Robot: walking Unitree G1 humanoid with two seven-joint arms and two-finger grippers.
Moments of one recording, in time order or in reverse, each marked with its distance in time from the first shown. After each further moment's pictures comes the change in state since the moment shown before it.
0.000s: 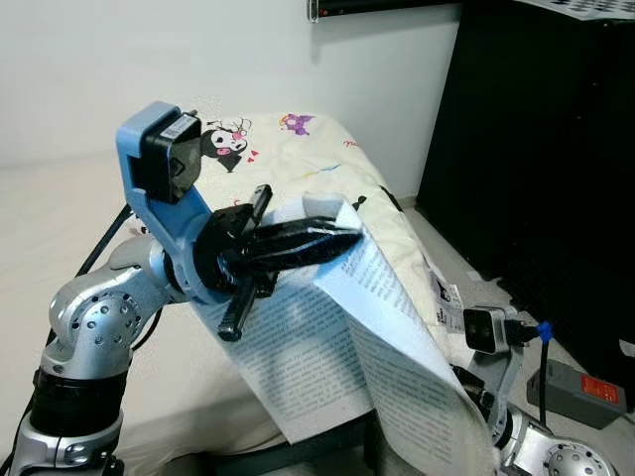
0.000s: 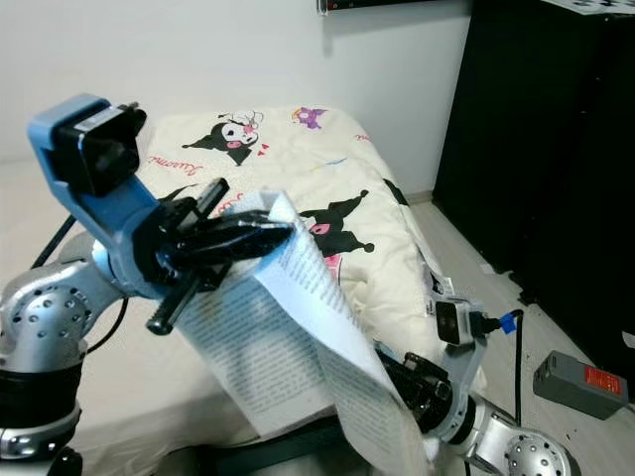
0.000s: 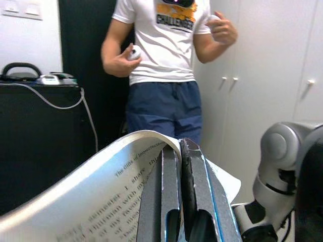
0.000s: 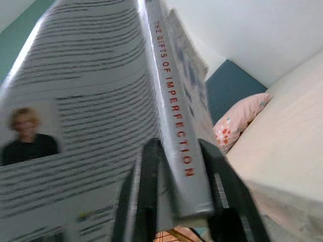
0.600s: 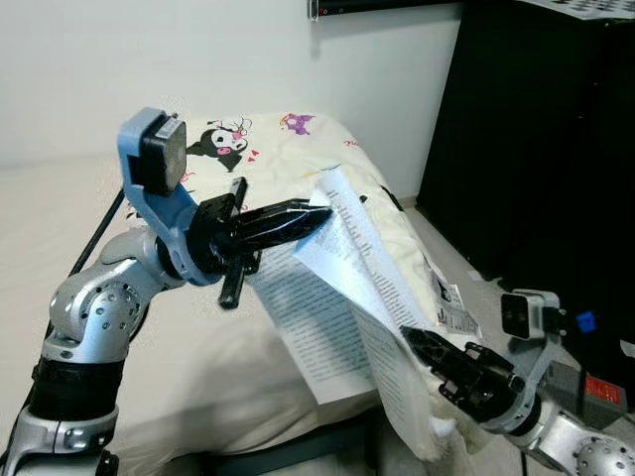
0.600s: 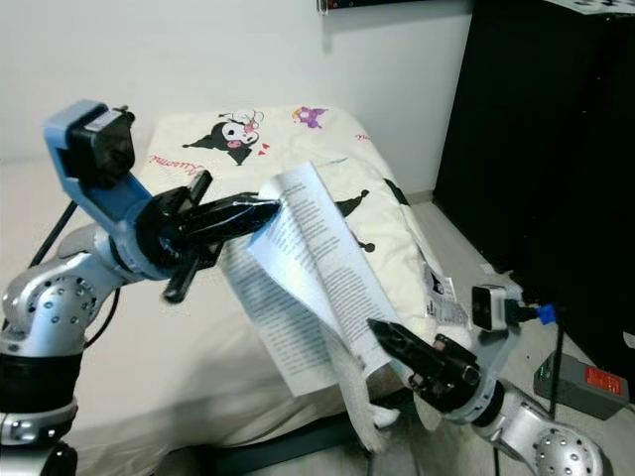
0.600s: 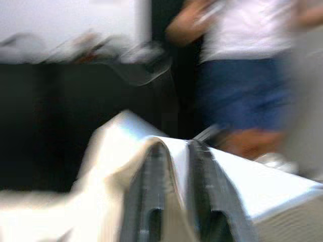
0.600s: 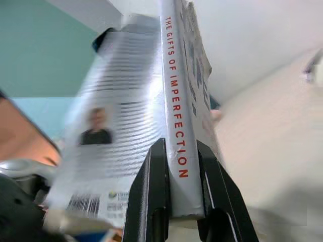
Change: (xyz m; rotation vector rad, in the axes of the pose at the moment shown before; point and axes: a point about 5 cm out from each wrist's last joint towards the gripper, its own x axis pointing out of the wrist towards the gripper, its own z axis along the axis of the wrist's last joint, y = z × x) left arm -0.058 0.044 -0.012 0.157 0.199 0.444; right arm -0.025 0.011 0.035 -0.186 -0.020 -0.173
